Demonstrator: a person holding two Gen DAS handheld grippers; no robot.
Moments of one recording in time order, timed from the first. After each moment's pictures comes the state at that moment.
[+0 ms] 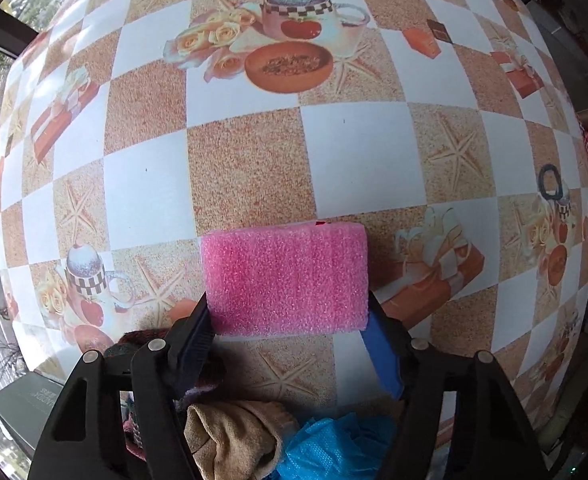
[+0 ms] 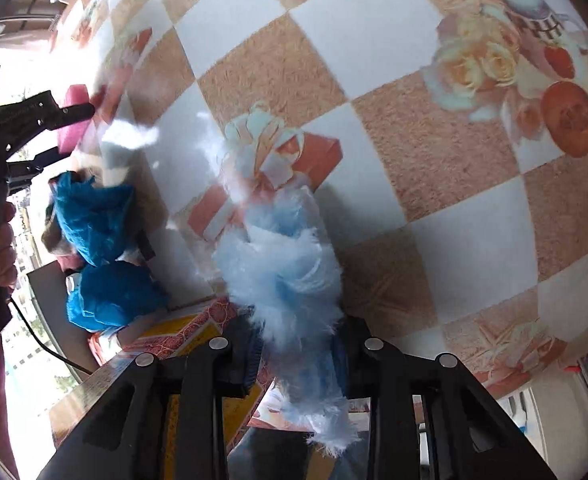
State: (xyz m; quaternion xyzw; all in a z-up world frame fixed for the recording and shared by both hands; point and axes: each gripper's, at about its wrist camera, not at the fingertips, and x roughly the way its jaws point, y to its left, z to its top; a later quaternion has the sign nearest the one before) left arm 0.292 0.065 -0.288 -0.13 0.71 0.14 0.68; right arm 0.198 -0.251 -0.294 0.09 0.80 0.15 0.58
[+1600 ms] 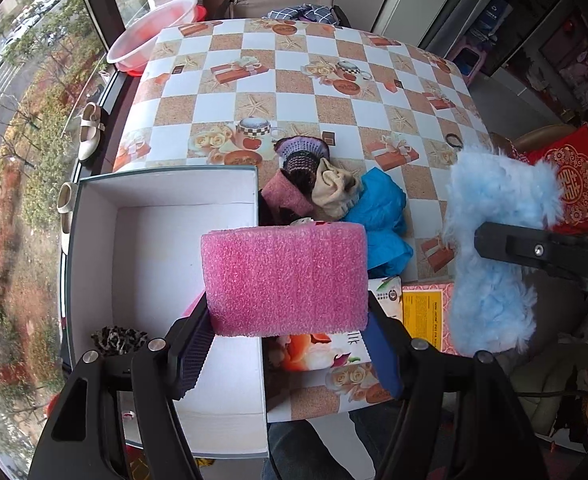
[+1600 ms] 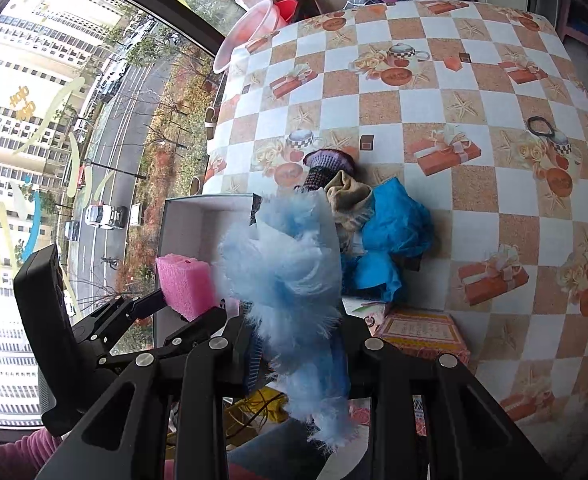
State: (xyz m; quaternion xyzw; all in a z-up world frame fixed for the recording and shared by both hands) left arm -0.001 0.071 -0.110 -0.19 0.60 0.15 0.77; right arm 0.134 -0.084 -0.097 -0.03 0.67 0.38 0.64
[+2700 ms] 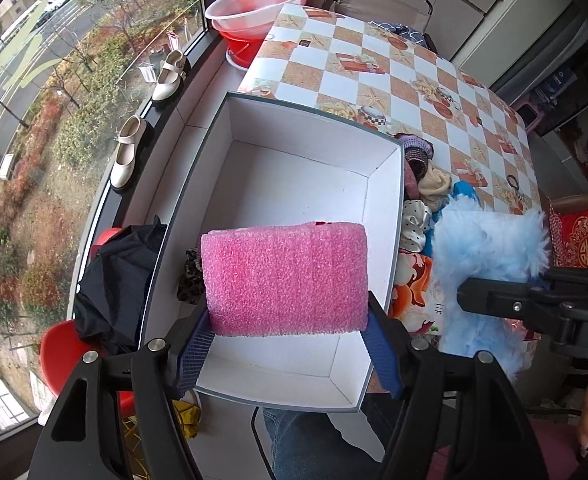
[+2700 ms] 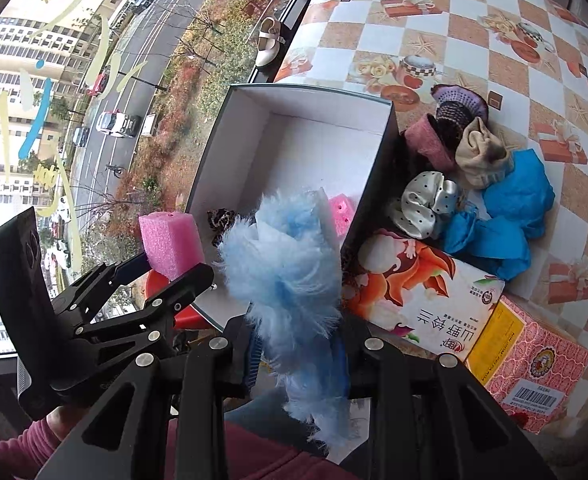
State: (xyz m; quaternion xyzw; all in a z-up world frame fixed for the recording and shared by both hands) left arm -0.116 0.136 -0.114 -0.27 0.57 0.25 0.73; right arm 0.037 0.022 -0.123 -0.15 0.69 0.45 0.54
